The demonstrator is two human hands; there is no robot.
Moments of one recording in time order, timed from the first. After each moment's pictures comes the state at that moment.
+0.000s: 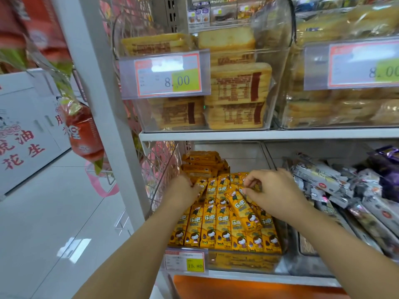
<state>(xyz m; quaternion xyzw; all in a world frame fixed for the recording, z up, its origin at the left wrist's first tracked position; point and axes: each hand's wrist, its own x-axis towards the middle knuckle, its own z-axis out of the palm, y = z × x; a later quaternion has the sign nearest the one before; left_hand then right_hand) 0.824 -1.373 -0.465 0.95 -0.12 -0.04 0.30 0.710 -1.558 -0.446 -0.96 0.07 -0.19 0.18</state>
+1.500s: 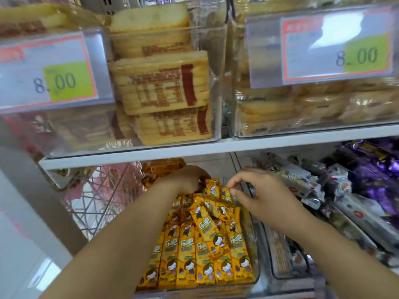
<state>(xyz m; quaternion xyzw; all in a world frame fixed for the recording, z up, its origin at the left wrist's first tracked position) 0.891 -1.488 -0.465 0.88 -0.43 -0.17 0.05 0.696 -1.595 -0.433 -0.93 0.01 -0.20 0.30</state>
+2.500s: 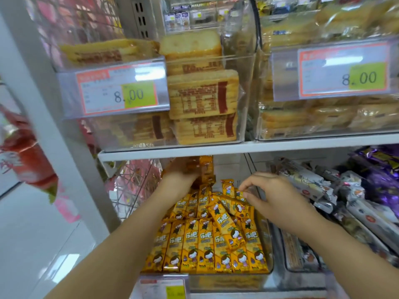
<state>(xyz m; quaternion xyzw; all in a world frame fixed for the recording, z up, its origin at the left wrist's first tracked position) 0.840 -1.419 -0.428 0.86 -0.26 -0.02 0.45 0.694 -1.588 -0.434 -0.95 0.02 -0.18 0.25</state>
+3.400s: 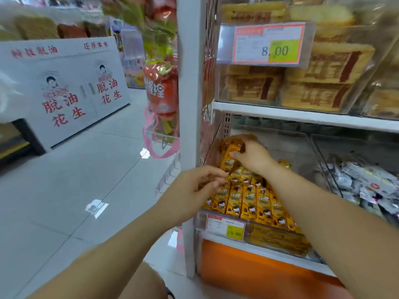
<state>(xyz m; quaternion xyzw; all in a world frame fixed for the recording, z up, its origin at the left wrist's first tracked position) 0.738 -1.264 -0.437 0.80 -0.30 -0.04 0.52 0.805 -1.461 -0.437 -0.95 0.03 -0.10 0.28</state>
